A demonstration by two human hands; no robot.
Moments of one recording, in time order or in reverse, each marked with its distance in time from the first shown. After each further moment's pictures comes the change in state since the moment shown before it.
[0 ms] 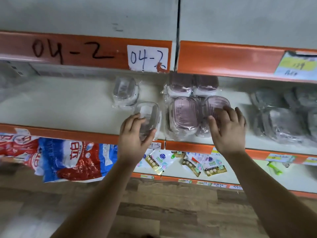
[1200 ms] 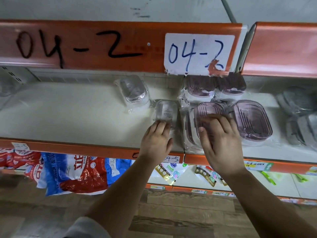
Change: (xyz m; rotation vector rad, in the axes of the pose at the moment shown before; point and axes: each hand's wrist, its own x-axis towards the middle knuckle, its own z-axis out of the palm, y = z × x) left_hand 0.038 -0.060 0.066 0.388 -0.477 0.210; right_hand -0.003 -0.082 0.044 0.136 0.021 -0.220
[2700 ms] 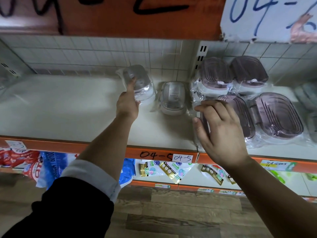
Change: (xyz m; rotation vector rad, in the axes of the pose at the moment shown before) left_hand 0.073 -0.130 -0.006 -0.463 0.151 -0.530; right_hand 0.021 -0.033 0.030 -0.044 -0.042 -0.140
